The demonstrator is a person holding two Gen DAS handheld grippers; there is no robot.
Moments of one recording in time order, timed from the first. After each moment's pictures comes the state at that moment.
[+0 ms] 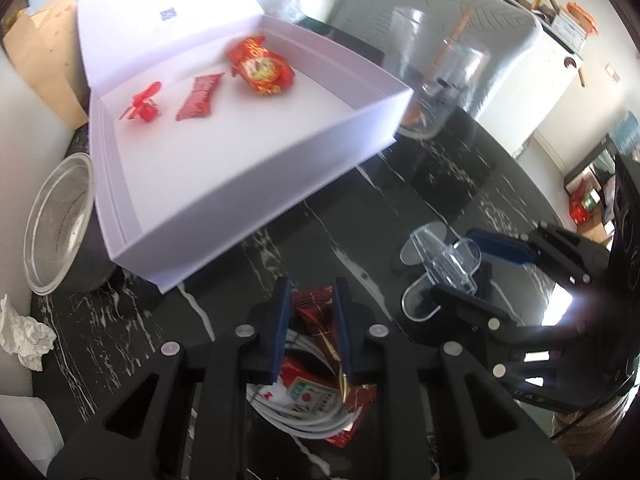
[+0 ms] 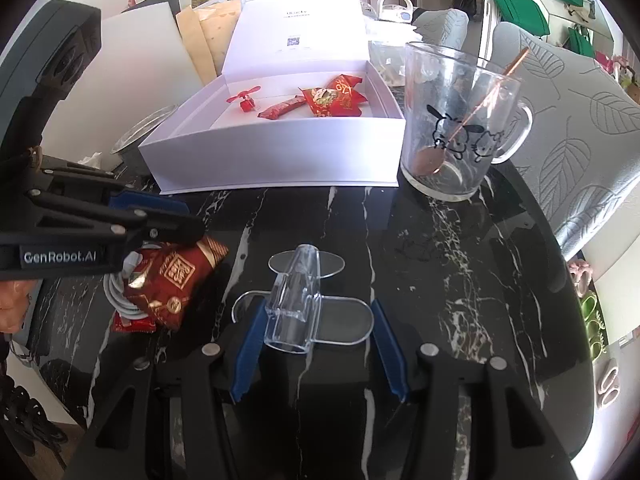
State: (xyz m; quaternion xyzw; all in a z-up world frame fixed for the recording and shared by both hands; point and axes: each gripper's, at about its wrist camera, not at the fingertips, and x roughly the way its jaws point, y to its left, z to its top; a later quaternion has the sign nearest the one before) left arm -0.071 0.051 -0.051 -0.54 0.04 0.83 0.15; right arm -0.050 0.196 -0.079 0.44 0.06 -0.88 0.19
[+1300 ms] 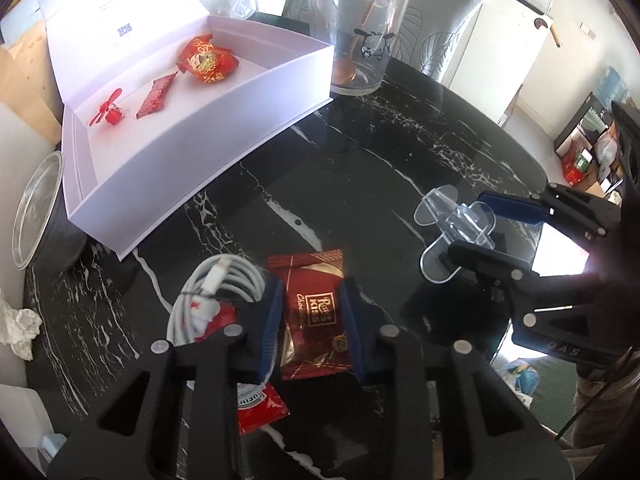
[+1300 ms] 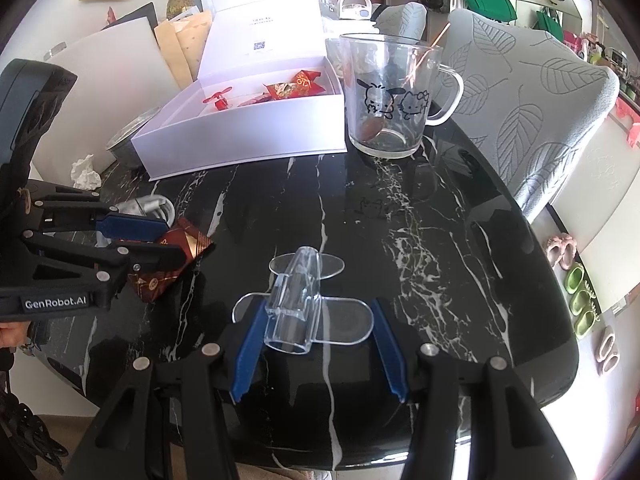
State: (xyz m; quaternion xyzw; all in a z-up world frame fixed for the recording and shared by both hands) left arm -0.028 0.077 -0.058 -0.52 0.08 0.83 0.18; right arm -0.011 0.232 -0.077 0.44 0.04 -0.88 0.15
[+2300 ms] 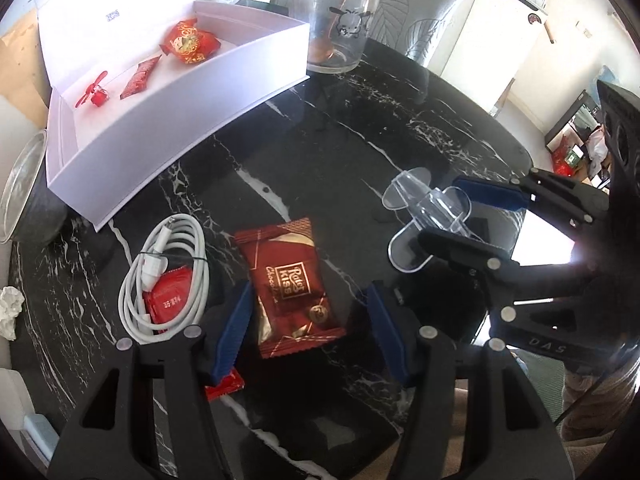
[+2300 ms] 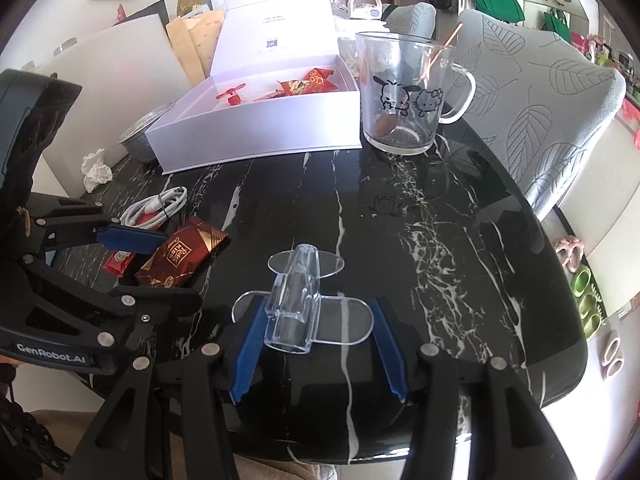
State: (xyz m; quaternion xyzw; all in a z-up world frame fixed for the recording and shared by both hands) left arm -0.013 0.089 -0.068 -0.54 0.08 0.82 0.19; right arm -0.006 0.228 -0.078 0.44 0.03 -0.88 0.16
